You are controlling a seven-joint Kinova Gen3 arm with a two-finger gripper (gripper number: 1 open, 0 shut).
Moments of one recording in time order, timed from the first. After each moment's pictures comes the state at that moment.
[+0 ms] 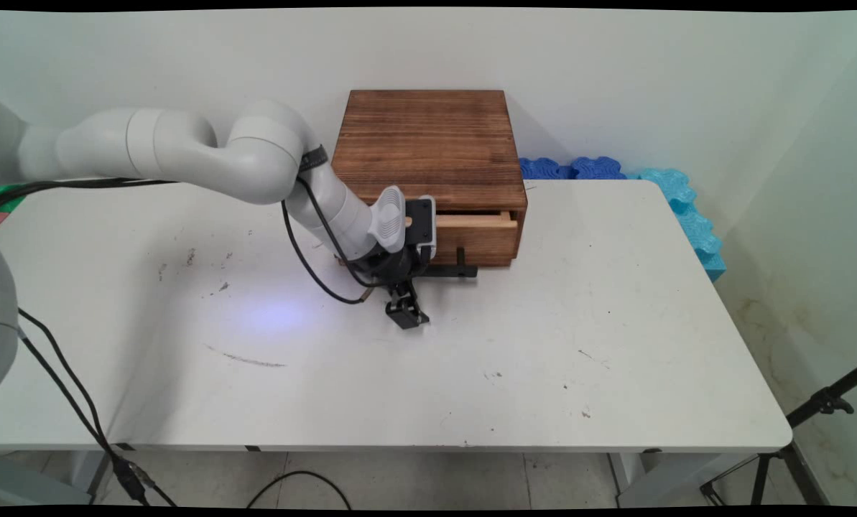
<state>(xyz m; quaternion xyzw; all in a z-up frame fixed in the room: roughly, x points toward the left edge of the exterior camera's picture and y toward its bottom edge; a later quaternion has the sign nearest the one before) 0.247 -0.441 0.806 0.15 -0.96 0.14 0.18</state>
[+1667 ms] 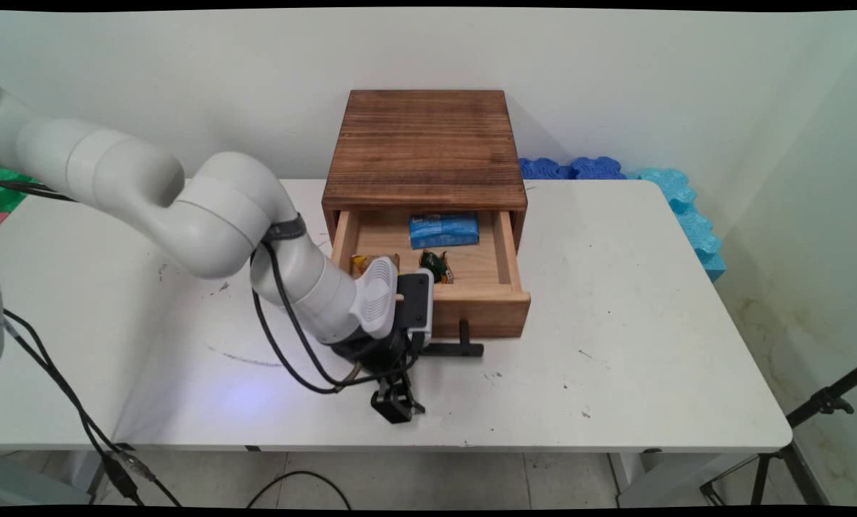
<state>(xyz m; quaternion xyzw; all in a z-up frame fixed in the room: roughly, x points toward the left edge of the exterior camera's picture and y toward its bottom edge) 0.211 -0.327 0.813 0.14 -0.97 0.08 0.19</state>
